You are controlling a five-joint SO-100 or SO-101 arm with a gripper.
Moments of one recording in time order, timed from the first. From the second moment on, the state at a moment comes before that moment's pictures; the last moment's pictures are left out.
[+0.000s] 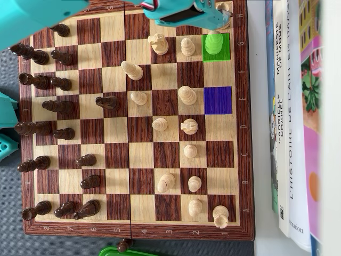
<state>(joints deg) -22.5 56.4 54.8 57.0 111.6</state>
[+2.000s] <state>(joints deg) -22.9 61.7 58.6 56.7 111.6</state>
